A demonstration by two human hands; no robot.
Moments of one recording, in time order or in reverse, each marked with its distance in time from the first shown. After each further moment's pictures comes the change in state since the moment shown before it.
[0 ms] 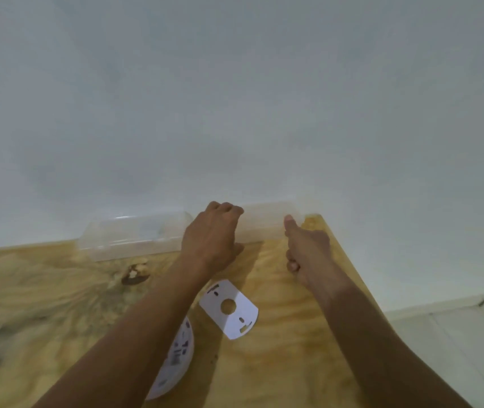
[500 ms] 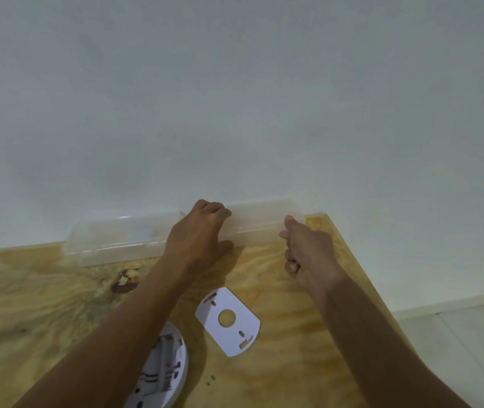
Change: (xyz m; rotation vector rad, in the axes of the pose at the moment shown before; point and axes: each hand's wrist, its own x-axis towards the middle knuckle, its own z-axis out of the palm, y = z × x) left_hand 0.015 -0.035 0.025 -0.067 0.042 0.010; right_hand 0.008 -0.005 0.007 0.057 -0.061 0.072
